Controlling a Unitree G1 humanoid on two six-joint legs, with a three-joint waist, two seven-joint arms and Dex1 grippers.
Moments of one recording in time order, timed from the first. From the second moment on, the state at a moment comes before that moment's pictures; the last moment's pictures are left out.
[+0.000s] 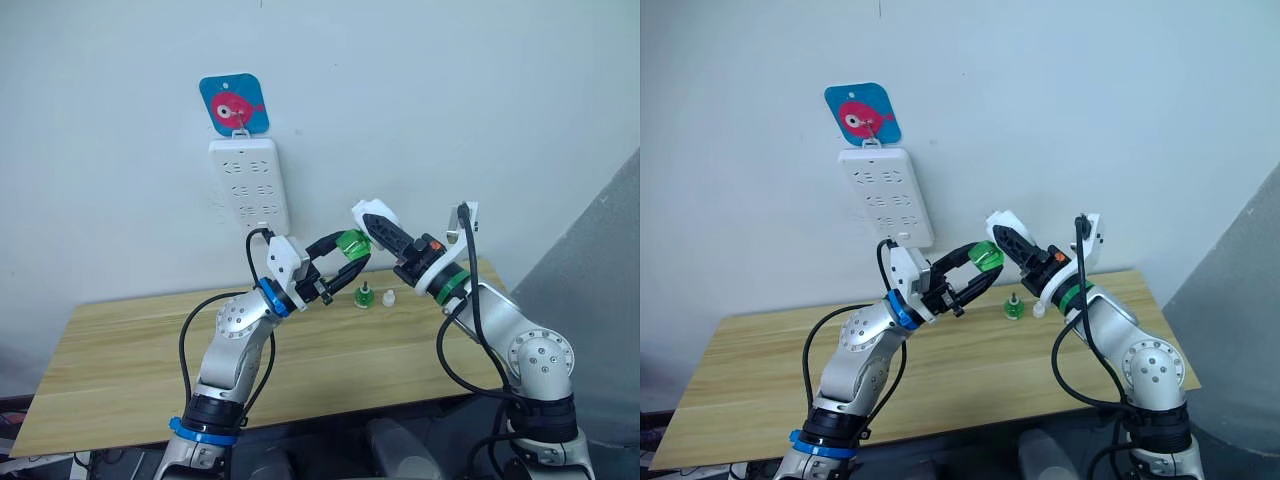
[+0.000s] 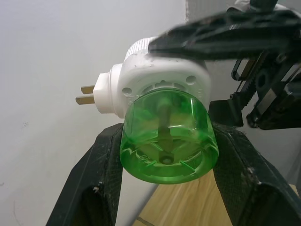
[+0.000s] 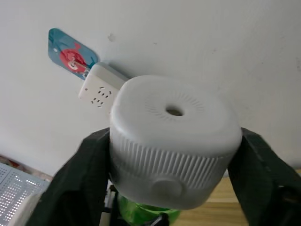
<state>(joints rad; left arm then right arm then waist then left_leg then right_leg) -0.26 0.20 -0.12 -0.07 -0.33 -0.03 -0.76 -0.31 -0.21 -0.02 -0.42 1.44 0.70 -0.28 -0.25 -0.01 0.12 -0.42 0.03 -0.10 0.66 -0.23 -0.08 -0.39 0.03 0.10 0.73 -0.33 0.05</state>
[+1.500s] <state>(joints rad) -0.32 0.70 0.22 0.17 -0.47 0.33 -0.92 -0.35 -0.56 0.10 -0.69 0.81 0.79 0.07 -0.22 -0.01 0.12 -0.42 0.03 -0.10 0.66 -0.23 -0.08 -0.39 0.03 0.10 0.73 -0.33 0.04</state>
